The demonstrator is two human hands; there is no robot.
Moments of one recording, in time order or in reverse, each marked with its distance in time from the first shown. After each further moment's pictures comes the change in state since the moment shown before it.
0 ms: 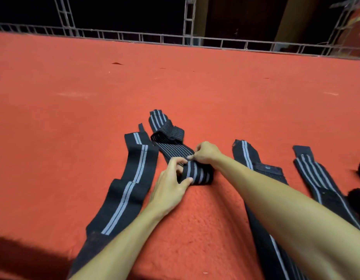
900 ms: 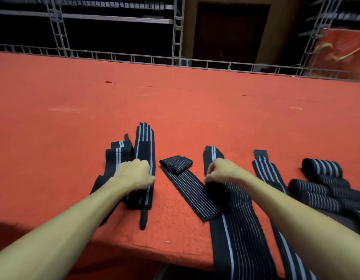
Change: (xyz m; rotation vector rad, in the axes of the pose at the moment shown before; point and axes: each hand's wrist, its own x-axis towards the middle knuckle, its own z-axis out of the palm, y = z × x) left_hand -0.003 0.066 -0.049 0.965 -0.312 -0.140; right_hand -0.124 0.084 -0.082 -0.187 -0.088 -0.072
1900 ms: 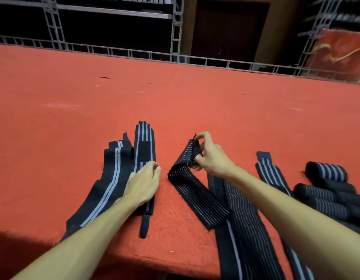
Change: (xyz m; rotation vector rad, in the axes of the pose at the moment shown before) left_hand 0.009 0.008 0.045 -0.565 0.206 -0.005; right_hand 0.006 -0.047 -0.006 0.381 0.277 -0.301
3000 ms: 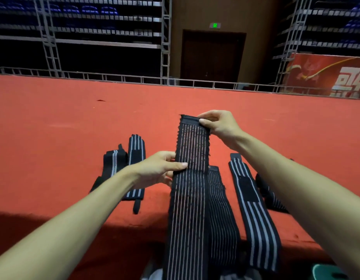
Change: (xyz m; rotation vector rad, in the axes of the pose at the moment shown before) left_hand -0.094 0.122 -0.083 -0.849 -0.707 0.171; right_hand -0.080 -0.060 -0.118 0.377 0.269 -0.094
